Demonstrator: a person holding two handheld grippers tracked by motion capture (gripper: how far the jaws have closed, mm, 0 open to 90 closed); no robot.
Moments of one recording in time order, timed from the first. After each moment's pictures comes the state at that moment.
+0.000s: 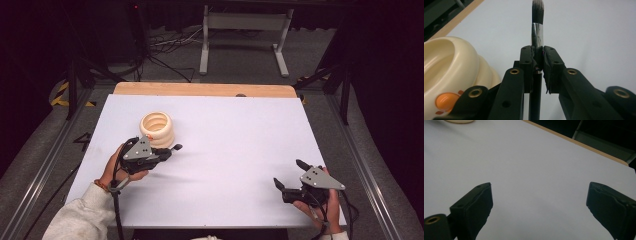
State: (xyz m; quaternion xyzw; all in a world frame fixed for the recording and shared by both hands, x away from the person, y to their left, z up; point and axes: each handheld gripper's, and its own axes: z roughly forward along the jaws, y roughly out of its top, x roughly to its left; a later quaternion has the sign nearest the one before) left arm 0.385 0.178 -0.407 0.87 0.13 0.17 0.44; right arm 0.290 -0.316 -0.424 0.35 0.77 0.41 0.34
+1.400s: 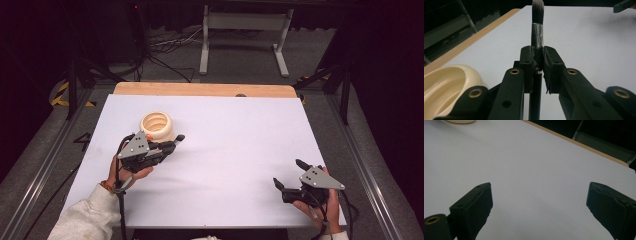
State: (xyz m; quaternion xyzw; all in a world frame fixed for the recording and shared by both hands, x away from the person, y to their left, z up) left arm 0.377 0.170 -0.392 0.81 0.16 0.19 0.53; right arm 0.290 -0.315 -0.424 0.35 0.77 0.41 0.33
